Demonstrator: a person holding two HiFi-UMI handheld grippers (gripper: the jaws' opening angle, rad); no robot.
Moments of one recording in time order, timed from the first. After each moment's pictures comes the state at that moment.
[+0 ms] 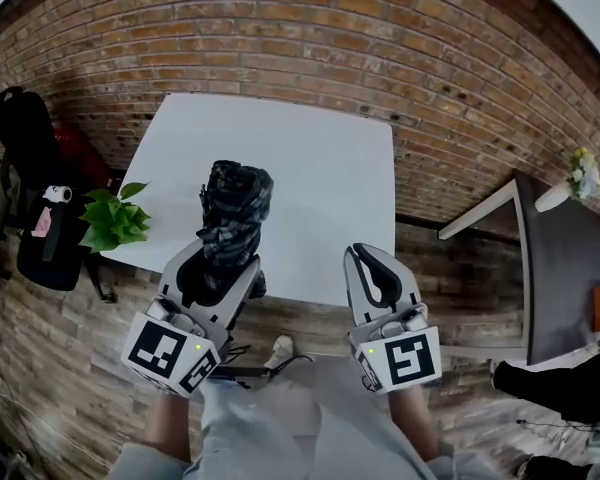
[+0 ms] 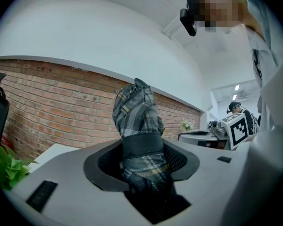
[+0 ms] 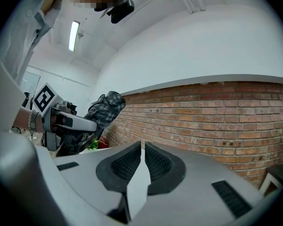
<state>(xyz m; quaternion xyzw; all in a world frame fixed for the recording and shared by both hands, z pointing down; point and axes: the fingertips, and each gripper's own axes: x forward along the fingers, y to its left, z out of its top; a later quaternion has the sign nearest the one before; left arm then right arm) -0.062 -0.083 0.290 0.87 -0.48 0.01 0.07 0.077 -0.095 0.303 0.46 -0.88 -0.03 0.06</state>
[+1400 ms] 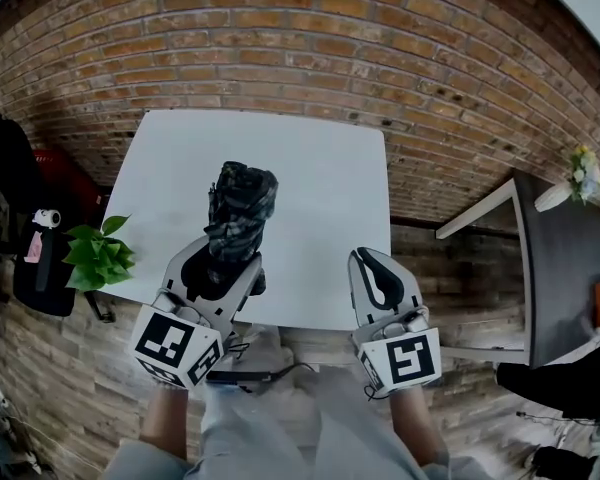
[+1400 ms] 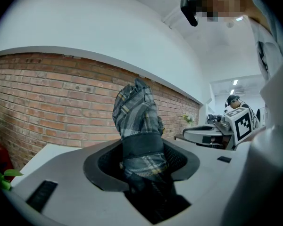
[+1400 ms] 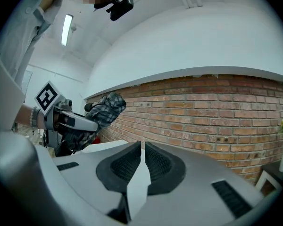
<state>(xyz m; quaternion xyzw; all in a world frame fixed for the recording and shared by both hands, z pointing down) -0.046 -0.174 0.316 0.88 -0.46 0.05 0.08 0.102 -0.168 0.326 0.49 -0.87 -0.02 0.08</state>
